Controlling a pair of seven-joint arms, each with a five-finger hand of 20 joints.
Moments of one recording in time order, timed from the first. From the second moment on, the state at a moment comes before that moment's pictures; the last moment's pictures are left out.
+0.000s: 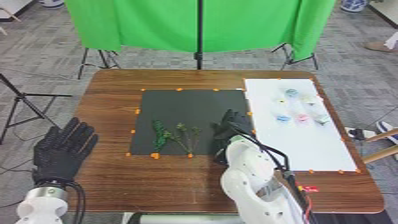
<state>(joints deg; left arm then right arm) 129.7 -65.6 -102.7 -124.7 9.6 16.6 10.4 -90.5 -83.1 61.9 -106.8 -142.7 -11.4 44.4</state>
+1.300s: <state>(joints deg) 129.8 -66.3 -102.7 -124.8 9.7 16.6 10.9 -90.6 -71.8 84.4 -104.9 -146.7 -18.2 28.6</state>
